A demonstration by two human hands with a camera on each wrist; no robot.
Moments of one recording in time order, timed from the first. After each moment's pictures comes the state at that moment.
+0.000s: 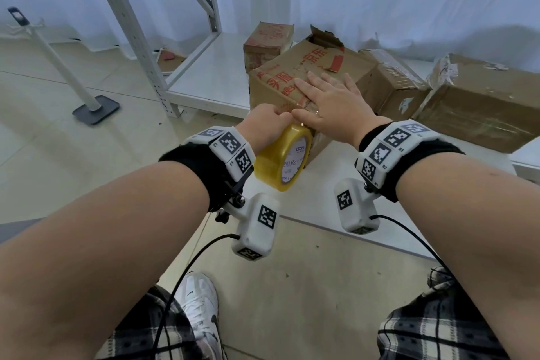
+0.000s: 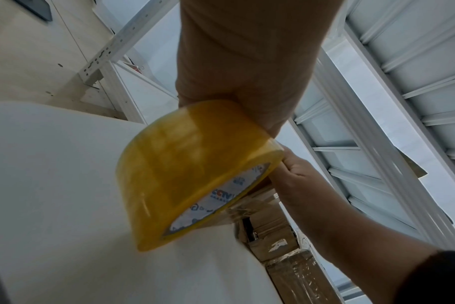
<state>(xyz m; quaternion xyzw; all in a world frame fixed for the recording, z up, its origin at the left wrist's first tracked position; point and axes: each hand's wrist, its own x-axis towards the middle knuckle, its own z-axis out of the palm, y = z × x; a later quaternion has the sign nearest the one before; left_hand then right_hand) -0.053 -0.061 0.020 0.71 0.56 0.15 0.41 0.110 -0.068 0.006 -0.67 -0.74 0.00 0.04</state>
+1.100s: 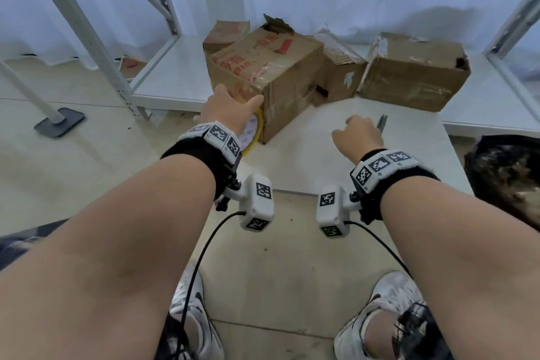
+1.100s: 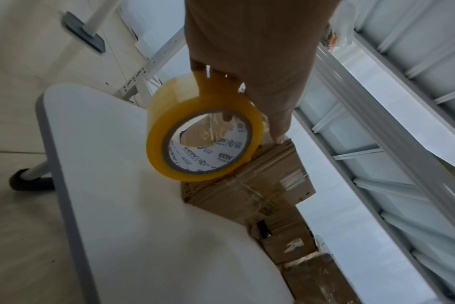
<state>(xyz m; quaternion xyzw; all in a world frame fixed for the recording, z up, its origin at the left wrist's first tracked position) -0.038 -0.087 -0.004 0.69 0.64 0.23 0.24 0.169 -0.188 -0.044 -0.89 -0.40 0.15 0.15</state>
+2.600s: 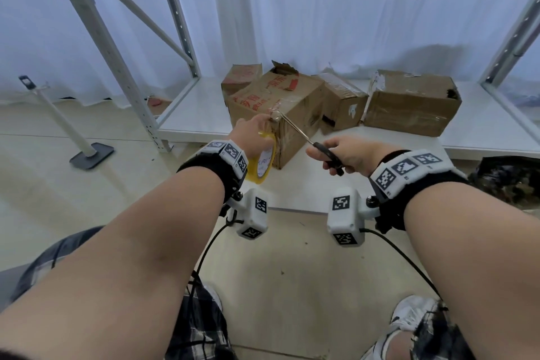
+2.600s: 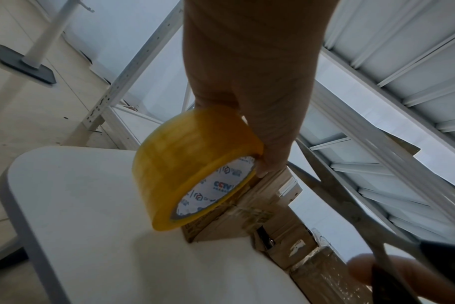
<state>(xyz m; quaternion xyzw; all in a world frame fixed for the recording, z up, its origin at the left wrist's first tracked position) -0.056 -0.096 0.025 0.81 0.52 0.10 0.24 0.122 -0.220 0.035 -0.69 -0.47 0.46 0.29</state>
